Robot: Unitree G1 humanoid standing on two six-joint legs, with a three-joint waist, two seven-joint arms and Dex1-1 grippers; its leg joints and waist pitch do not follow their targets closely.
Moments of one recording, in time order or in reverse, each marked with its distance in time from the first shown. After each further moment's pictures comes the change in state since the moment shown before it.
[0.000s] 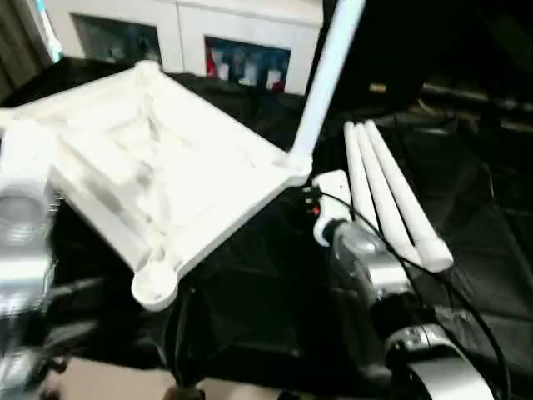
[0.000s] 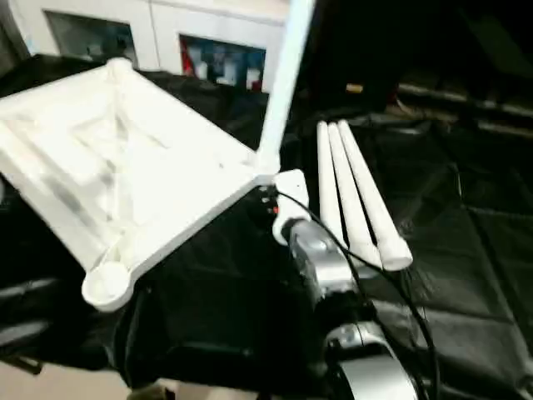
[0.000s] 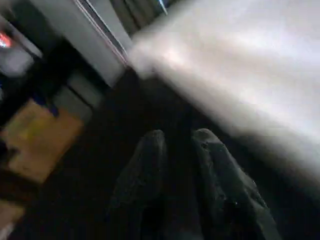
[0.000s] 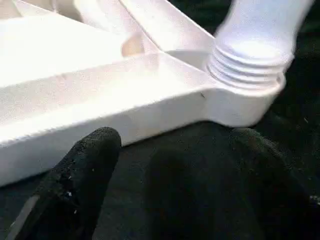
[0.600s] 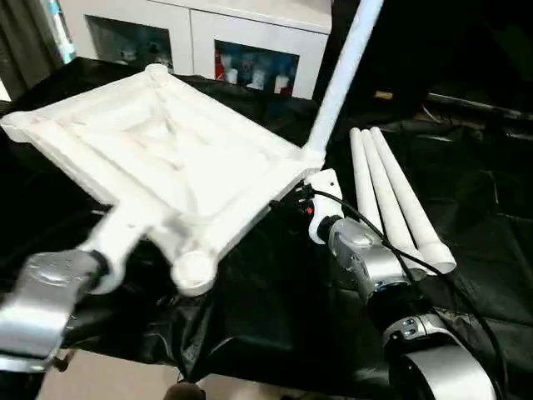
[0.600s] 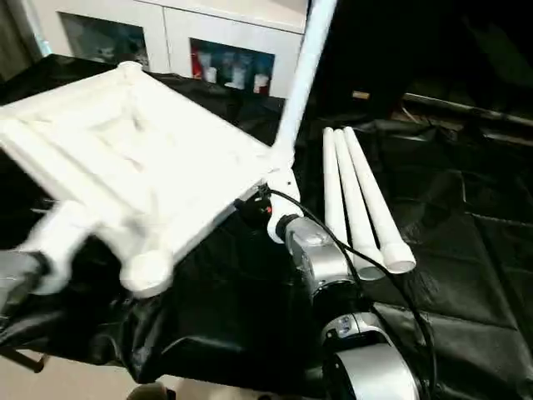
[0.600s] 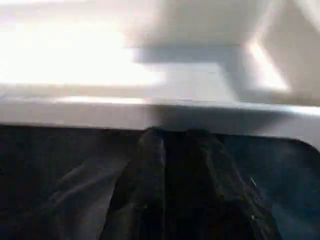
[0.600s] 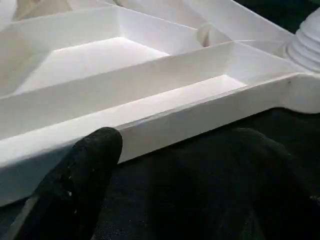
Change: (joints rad) left arm 0.131 0.100 -0.326 -0.333 -0.263 0.214 -0.574; right arm -0.023 -0.017 0.020 0.036 0.002 0.007 0.066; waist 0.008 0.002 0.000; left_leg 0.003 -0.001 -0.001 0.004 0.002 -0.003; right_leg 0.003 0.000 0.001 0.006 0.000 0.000
